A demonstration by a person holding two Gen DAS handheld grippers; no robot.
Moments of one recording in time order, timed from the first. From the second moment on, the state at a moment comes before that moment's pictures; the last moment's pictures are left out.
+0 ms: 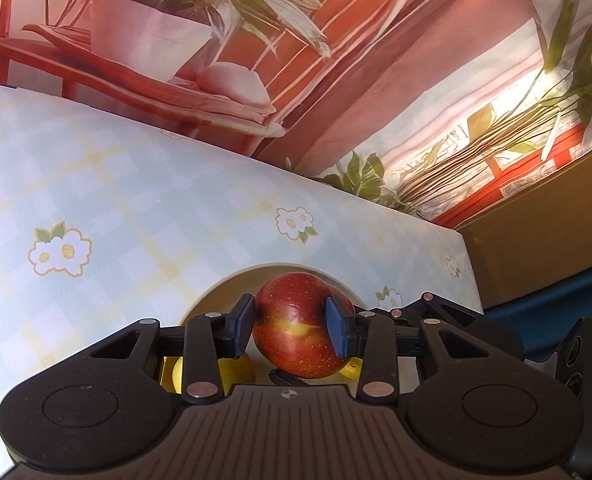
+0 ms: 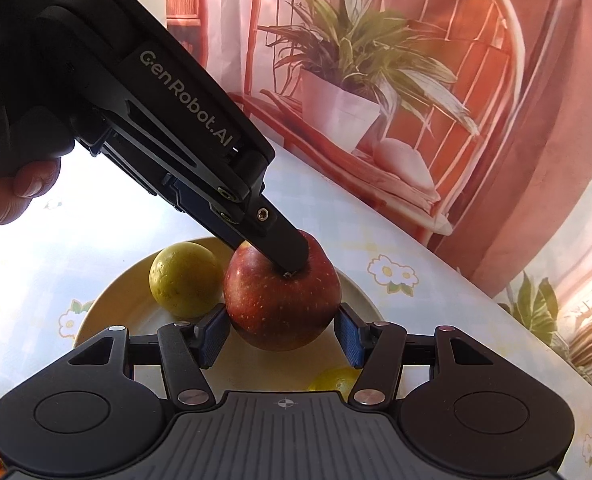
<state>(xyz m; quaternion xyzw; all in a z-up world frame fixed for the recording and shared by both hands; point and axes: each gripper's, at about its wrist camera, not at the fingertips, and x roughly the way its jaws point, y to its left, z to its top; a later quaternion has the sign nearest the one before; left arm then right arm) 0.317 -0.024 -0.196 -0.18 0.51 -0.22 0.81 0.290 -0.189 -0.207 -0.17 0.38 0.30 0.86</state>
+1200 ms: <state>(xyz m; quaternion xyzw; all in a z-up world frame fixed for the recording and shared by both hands) 0.307 -0.022 -0.191 -0.13 0.48 -0.18 0.85 0.285 -0.185 -0.210 -0.20 0.39 0.27 0.86</state>
